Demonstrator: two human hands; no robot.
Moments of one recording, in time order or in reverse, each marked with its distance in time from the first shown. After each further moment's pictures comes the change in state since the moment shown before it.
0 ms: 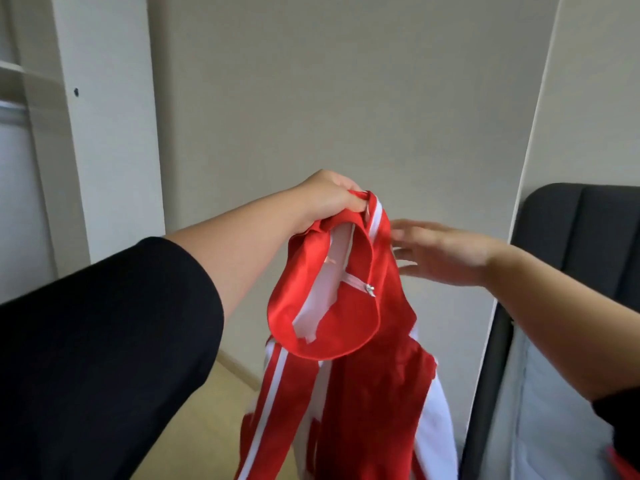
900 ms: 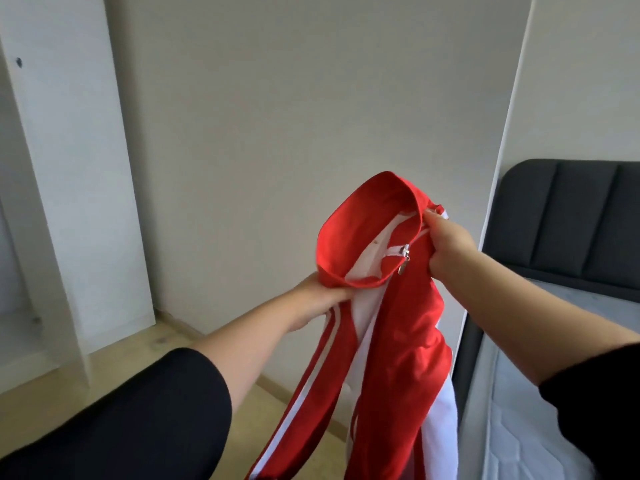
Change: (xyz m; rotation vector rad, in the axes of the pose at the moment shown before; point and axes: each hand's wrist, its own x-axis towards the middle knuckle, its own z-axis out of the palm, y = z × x) left_hand -0.038 -0.142 0.095 -0.305 -0.245 -0.173; right_hand 0.019 0.049 -0.017 0.616 1.083 0.126
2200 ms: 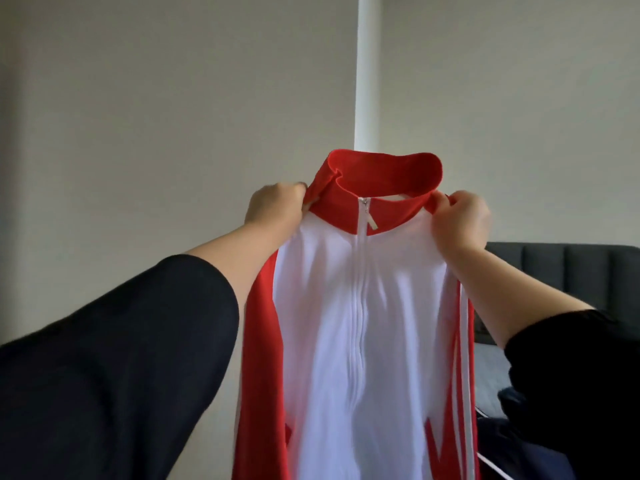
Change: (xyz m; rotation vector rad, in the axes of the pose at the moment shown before) left_hand 0.005 0.283 0.057 1.180 0.679 0.836; right_hand -0.095 -0.215 -0.155 -0.694 0.679 -1.016
